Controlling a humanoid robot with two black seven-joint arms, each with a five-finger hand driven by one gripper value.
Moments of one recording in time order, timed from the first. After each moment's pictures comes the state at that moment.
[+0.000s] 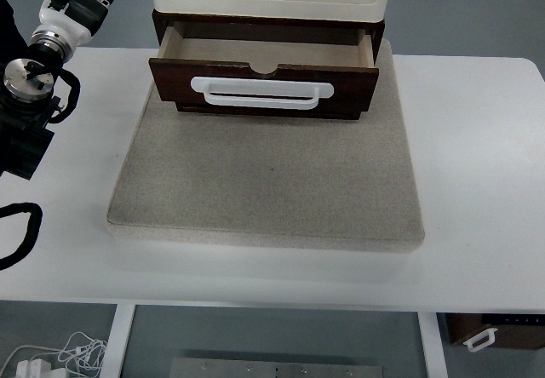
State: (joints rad) left arm -1.01 0.25 -1.15 -0.37 -0.08 -0.25 -0.03; right arm 0.00 0.00 -0.01 0.18 -0.04 0.08 0.03
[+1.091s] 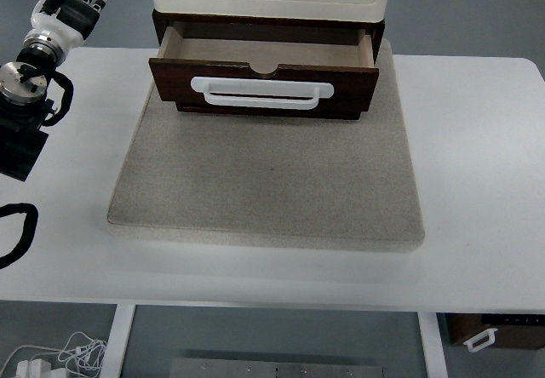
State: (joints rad) left arm -1.01 0.26 -1.15 -0.34 -0.07 -0.27 -0.02; right arm 0.00 0.00 -0.01 0.17 -0.04 0.08 0.03
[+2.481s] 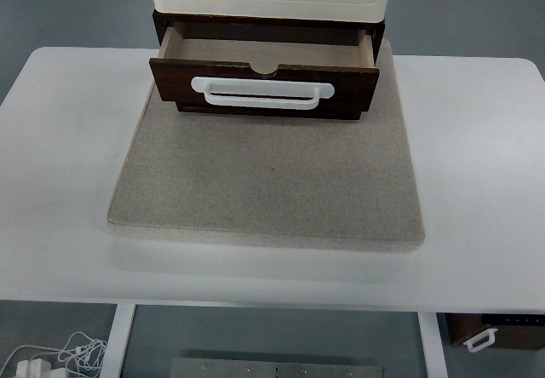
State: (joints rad) left arm -1.19 0.61 -1.13 -0.94 0.10 -0.31 -0.06; right arm 0.00 0.00 -0.01 0.18 -0.04 0.08 0.03
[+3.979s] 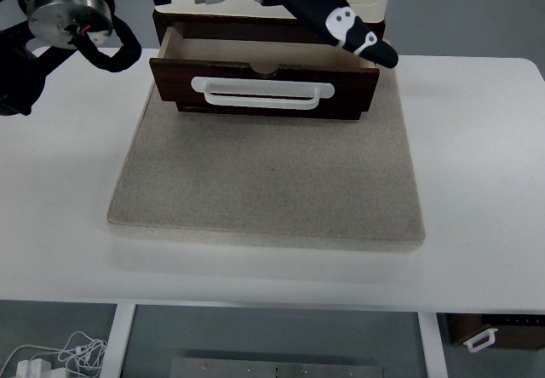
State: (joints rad) left arm -1.34 0.52 -0.58 -1.56 0.41 -0.36 0.15; right arm 0.00 0.00 -0.01 0.17 -0.04 0.08 0.03
